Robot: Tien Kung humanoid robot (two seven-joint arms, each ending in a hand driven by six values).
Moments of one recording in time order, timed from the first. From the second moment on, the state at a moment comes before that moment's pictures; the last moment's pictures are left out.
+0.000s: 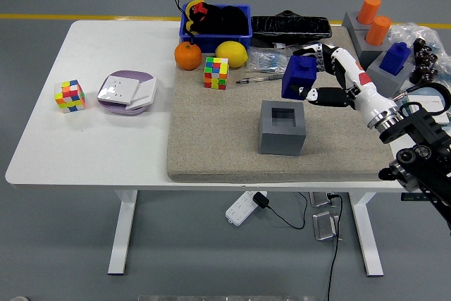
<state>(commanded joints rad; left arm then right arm) -0.02 0.29 -0.62 -0.28 0.17 -0.08 0.07 0.57 -0.34 0.75 1.21 -1.08 -0.21 0.28</state>
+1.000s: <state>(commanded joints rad) -0.02 0.29 -0.62 -0.28 0.17 -0.09 0.07 0.70 -0.32 0.54 1.04 -0.98 -0.18 0.30</state>
